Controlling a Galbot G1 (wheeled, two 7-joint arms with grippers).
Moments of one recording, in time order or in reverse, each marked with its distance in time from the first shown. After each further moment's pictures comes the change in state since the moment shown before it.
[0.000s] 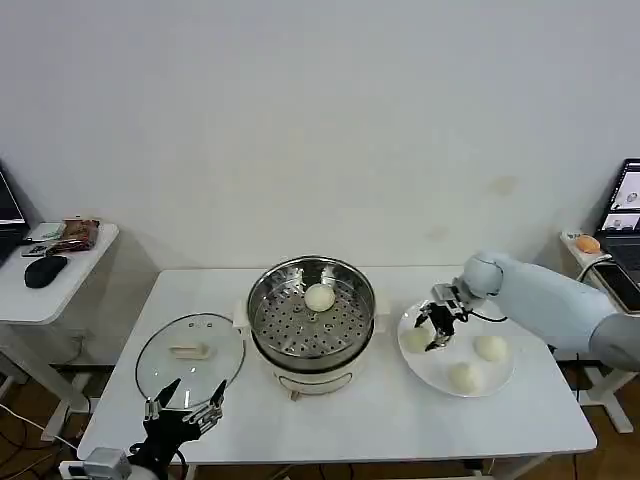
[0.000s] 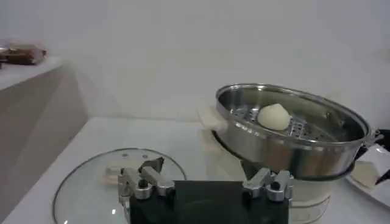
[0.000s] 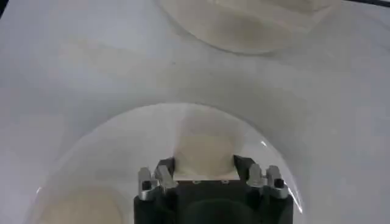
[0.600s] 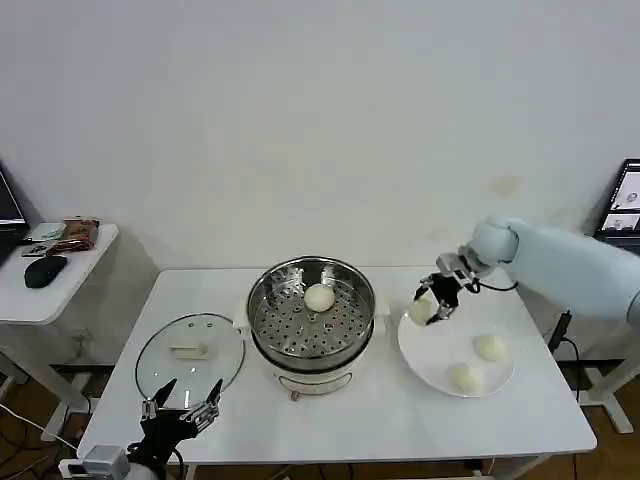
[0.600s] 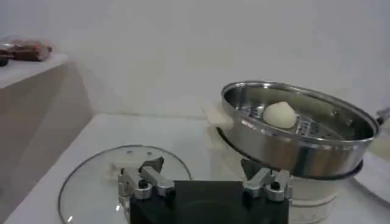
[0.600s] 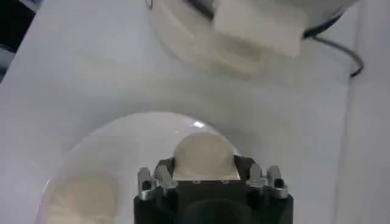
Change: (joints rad) left arm -0.021 -0.005 -0.004 0.029 0.002 0.000 -0.008; right arm 0.320 -0.034 -0.210 0.192 0.140 -0.034 0.003
